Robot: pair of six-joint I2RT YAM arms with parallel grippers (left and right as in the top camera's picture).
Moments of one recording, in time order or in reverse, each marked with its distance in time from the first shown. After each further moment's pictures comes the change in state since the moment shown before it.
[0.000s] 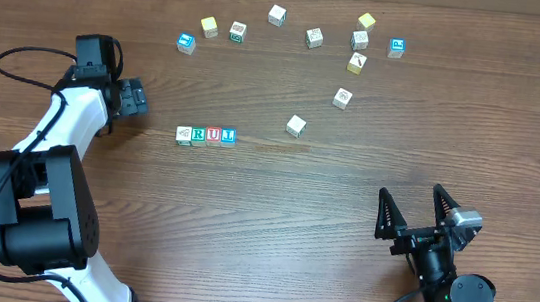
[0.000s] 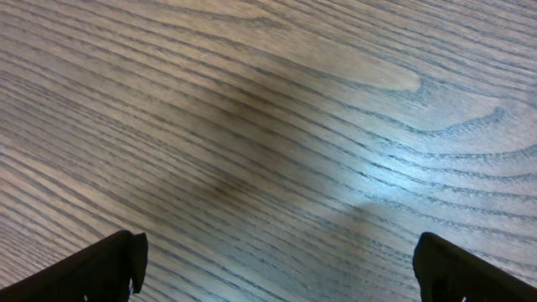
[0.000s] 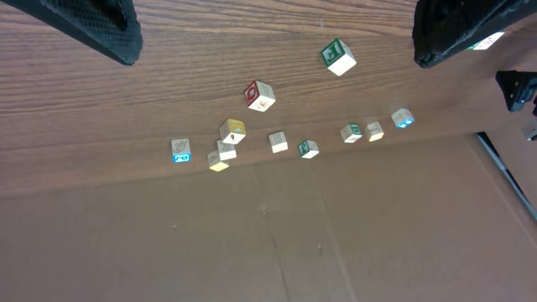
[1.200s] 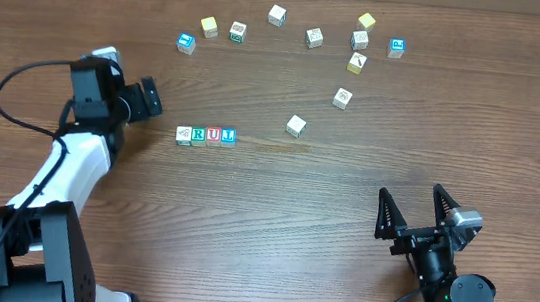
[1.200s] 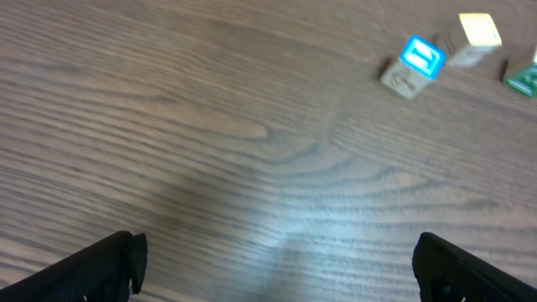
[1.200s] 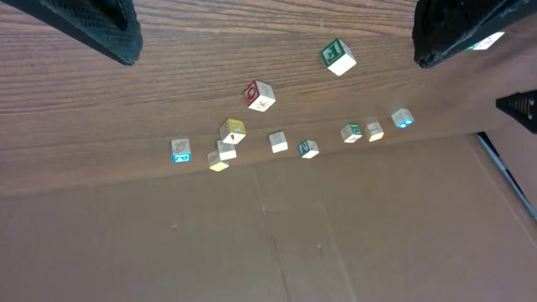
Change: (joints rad) left arm -0.025 -0.256 -0.324 0.404 0.229 0.000; right arm 0.000 0.000 0.000 -0.001 0.000 0.000
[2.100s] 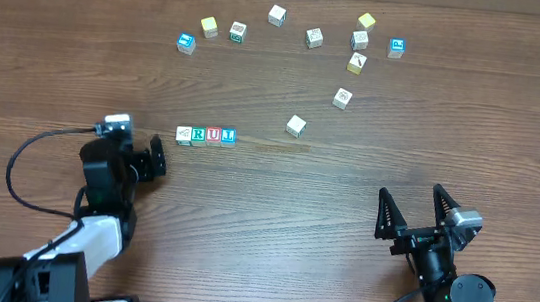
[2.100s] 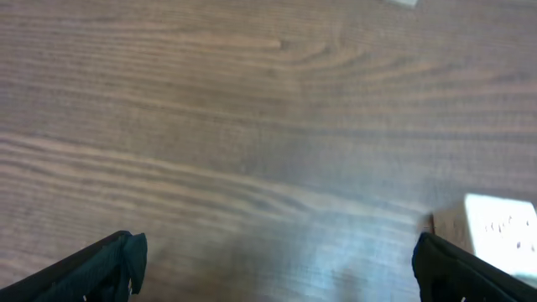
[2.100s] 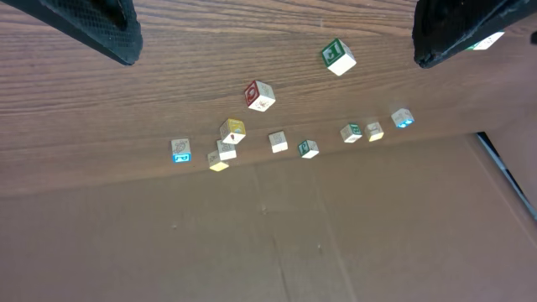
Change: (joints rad) left arm -0.003 -0.212 -0.576 0.533 -0.045 0.161; right arm 0.000 0.000 0.000 0.000 0.000 0.000
